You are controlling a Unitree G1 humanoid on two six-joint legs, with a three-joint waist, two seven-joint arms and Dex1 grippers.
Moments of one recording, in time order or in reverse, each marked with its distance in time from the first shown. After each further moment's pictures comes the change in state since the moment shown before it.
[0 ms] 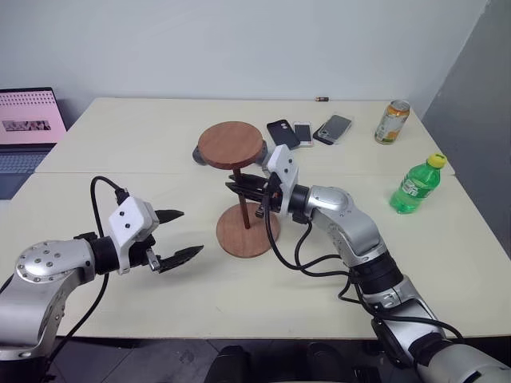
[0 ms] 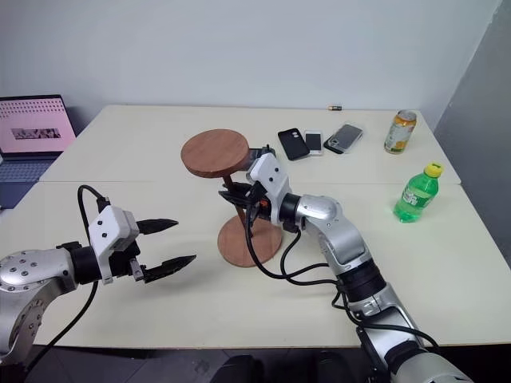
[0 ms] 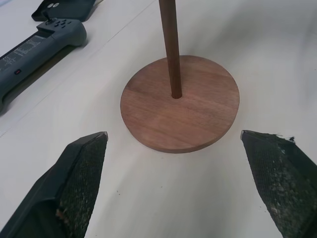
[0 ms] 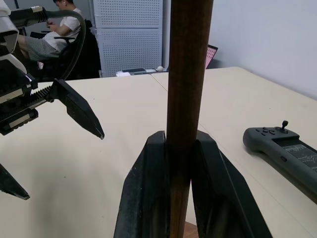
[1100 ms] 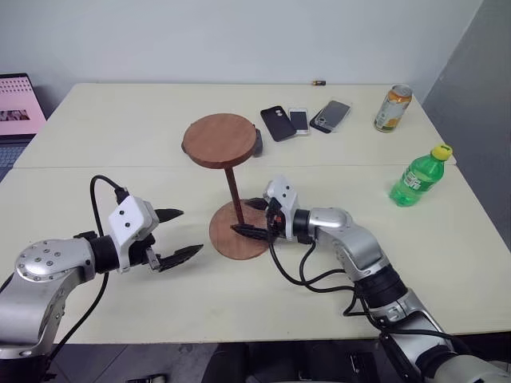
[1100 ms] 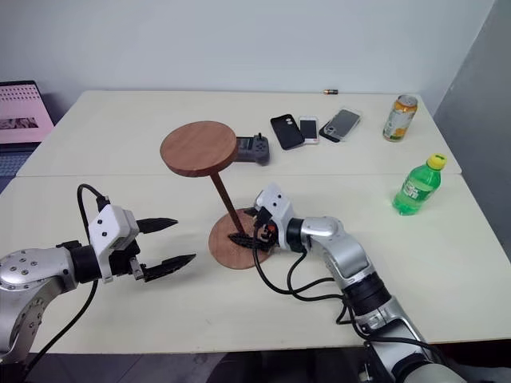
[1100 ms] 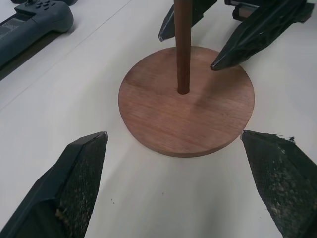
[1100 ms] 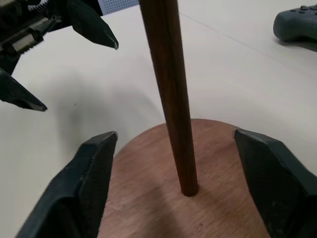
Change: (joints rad) left arm -0.008 0.000 -0.001 0.006 0.001 -0.002 0.000; right arm 0.083 -0.029 0.031 -0.039 0.008 0.155 0.043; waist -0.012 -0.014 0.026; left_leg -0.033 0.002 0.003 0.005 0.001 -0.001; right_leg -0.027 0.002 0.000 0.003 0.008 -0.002
